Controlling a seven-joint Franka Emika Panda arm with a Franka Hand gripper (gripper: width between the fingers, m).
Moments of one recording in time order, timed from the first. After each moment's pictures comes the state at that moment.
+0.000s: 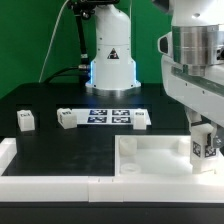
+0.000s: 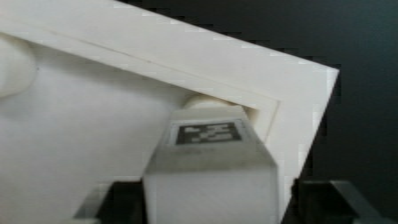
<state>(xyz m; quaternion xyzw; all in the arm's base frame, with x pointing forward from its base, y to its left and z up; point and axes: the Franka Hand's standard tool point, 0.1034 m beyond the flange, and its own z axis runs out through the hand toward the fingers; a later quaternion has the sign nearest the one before) 0.641 0.119 0.080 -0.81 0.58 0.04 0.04</state>
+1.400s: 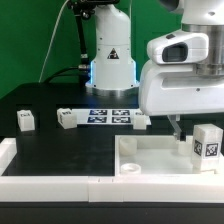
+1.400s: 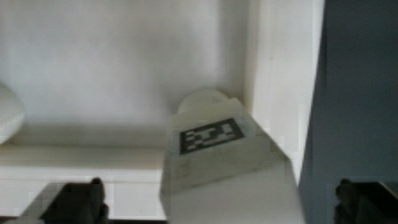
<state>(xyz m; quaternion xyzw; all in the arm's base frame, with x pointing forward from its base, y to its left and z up) 0.638 0.120 0.079 -1.00 -0.05 0.01 0.02</state>
